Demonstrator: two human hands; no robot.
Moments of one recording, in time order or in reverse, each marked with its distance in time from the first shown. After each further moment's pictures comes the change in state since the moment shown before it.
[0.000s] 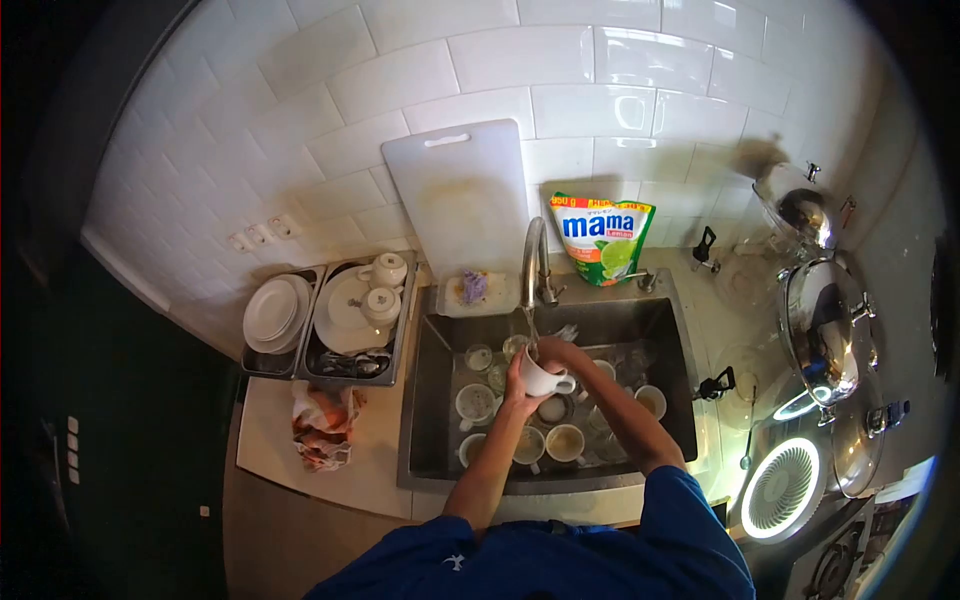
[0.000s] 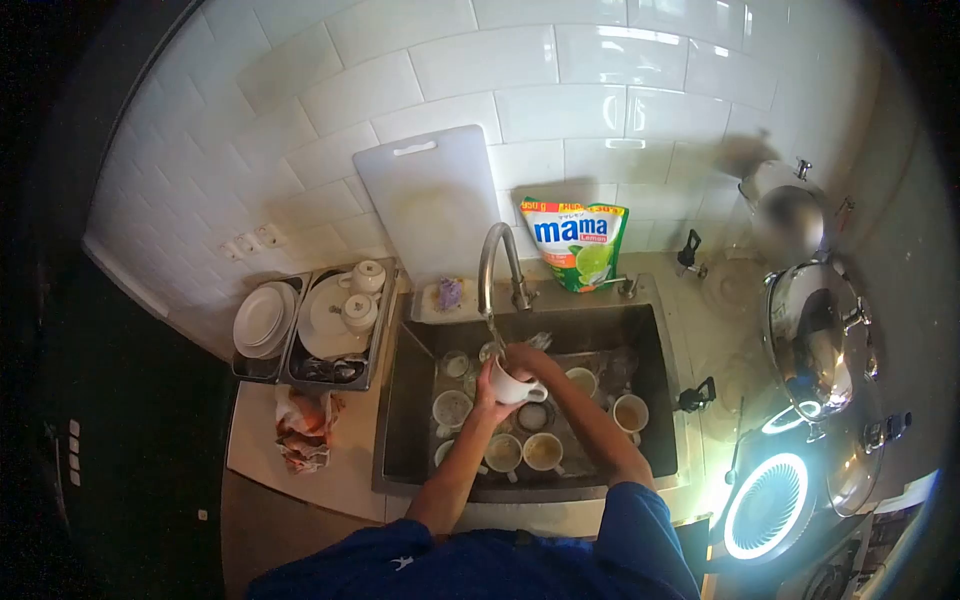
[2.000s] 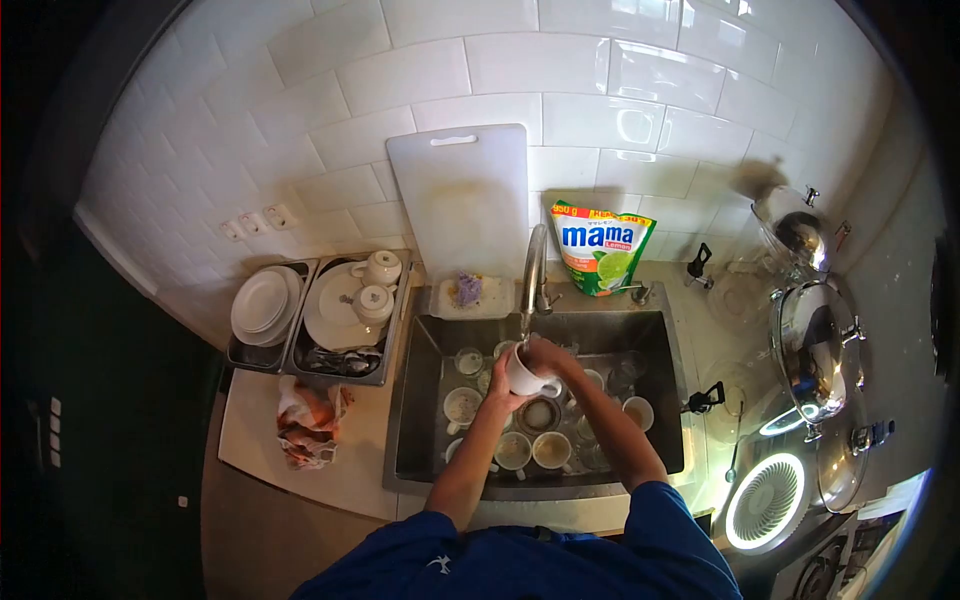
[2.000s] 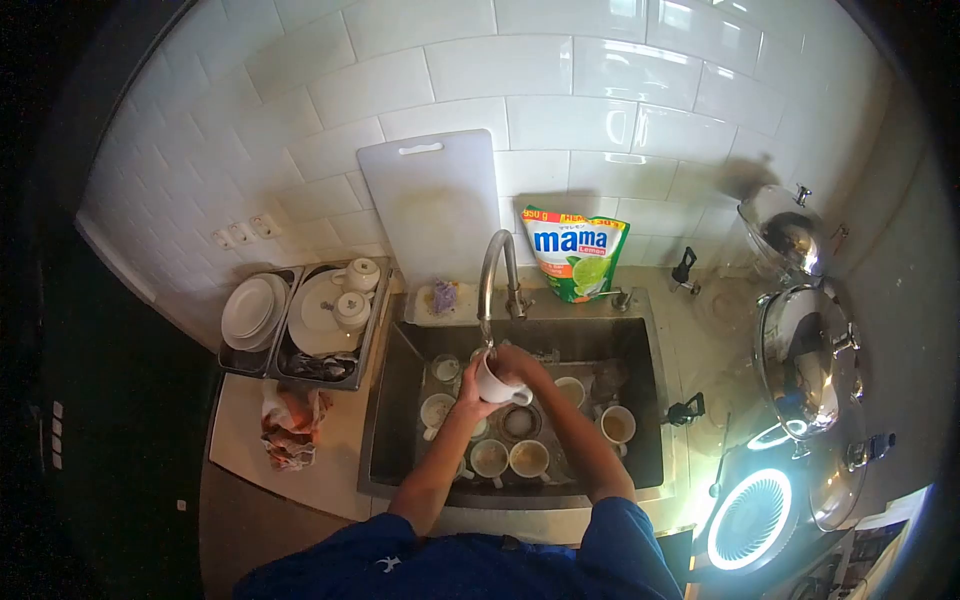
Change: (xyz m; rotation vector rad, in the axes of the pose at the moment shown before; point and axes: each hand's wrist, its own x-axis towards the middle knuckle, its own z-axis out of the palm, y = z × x) left_hand 0.003 0.023 0.001 0.018 -0.007 -0.084; right_hand 0.001 -0.005 -0.006 0.055 0.165 -0.097
